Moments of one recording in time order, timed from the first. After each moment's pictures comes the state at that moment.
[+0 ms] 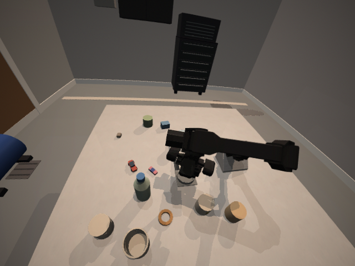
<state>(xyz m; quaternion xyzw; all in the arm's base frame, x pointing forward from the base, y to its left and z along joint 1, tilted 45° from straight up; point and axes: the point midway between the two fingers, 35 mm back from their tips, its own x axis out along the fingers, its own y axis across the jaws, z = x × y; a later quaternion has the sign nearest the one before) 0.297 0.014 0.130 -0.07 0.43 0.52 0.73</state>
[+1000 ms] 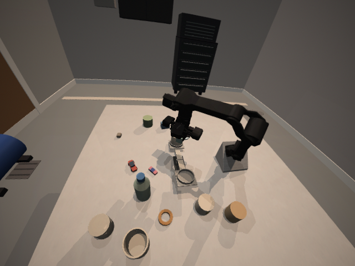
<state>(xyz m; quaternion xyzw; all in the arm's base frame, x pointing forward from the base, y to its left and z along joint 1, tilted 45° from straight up) 0.292 -0.128 0.047 -0.06 0.47 0.49 0.73</state>
